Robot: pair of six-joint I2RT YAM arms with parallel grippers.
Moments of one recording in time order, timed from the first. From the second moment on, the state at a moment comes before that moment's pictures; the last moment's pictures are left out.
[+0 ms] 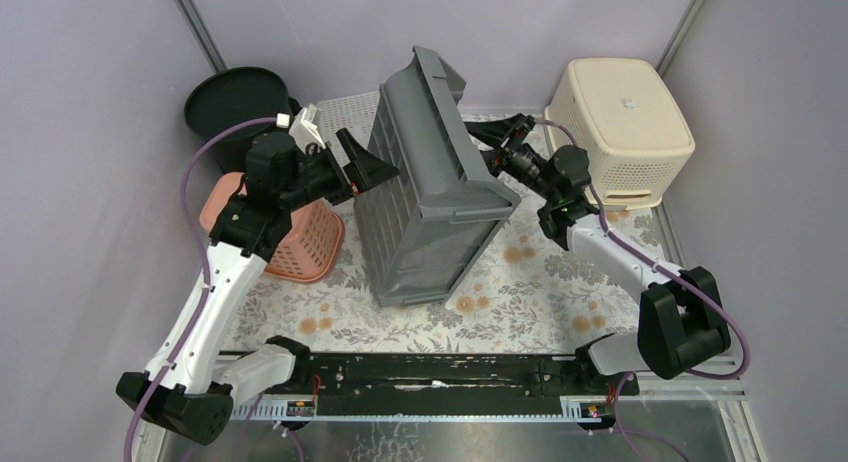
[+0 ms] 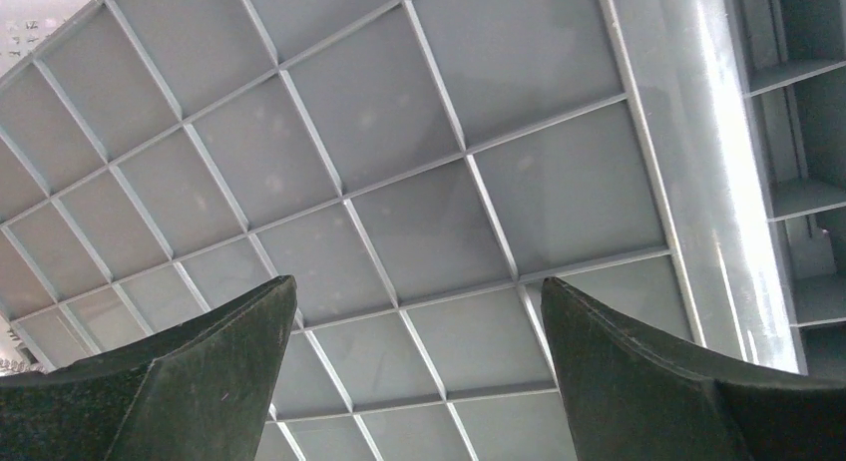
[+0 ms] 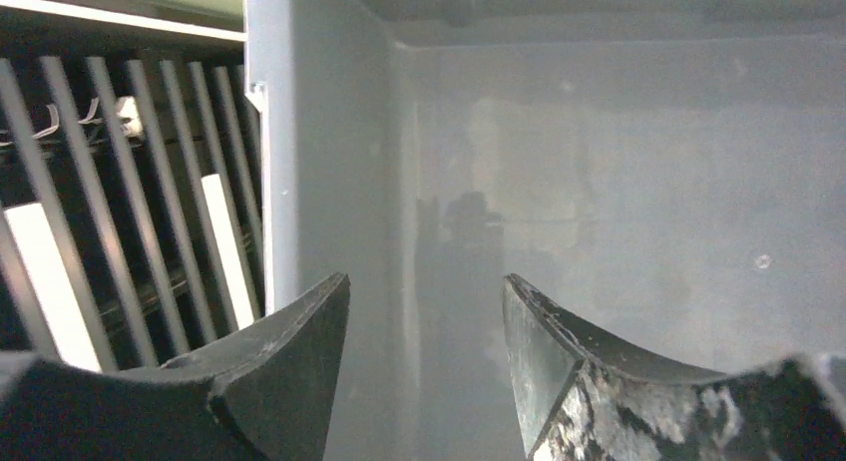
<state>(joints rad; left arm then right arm) -0.32 1.06 1.24 -0.51 0.42 -0.78 0.41 1.39 0.89 0.81 -0.53 2.01</state>
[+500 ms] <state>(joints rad) -0.38 1.10 1.24 -0.47 0.42 -0.78 0.34 1.36 1.15 0.30 -0.68 1.63</state>
